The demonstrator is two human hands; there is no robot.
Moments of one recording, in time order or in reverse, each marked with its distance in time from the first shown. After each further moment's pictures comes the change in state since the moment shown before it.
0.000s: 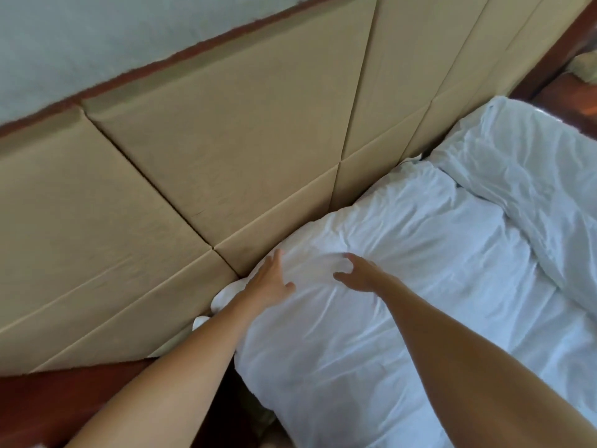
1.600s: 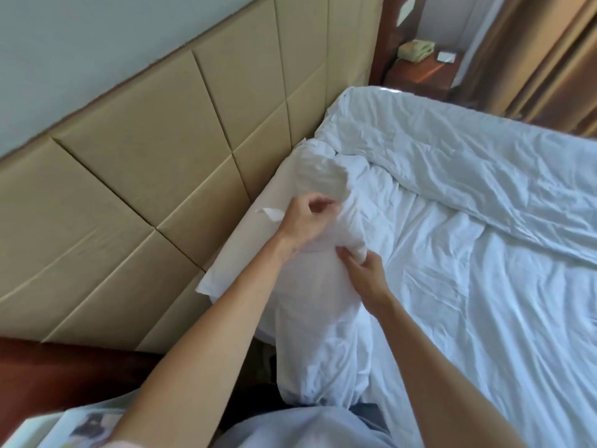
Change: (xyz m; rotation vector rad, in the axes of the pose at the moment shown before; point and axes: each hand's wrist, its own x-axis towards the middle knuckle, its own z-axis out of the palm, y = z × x) left_hand -0.258 0.271 0.068 -0.504 0.057 0.469; right_hand -0.338 0.130 0.081 1.253 0.732 -0.115
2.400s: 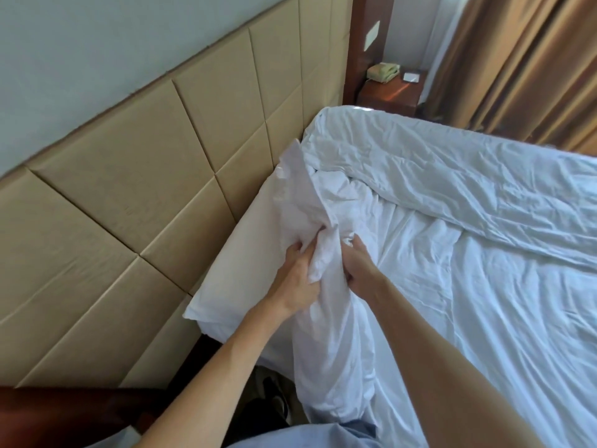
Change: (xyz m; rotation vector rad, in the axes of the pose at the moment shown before) left_hand -0.060 -0.023 0.004 0.401 -0.279 0.162; right_hand 0.036 -0.031 -0.002 0.275 -0.084 0.168
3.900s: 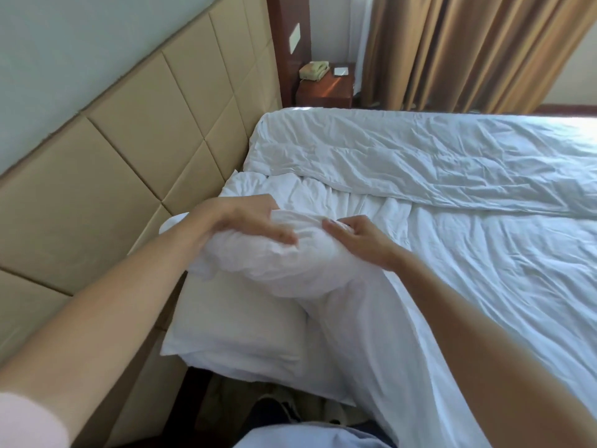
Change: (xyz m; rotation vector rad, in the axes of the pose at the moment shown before) left_hand 0.111 0.079 -0.077 0.511 -0.601 -0.027; right_hand -0.055 -0.062 -0.088 -0.705 -0.048 -0.339
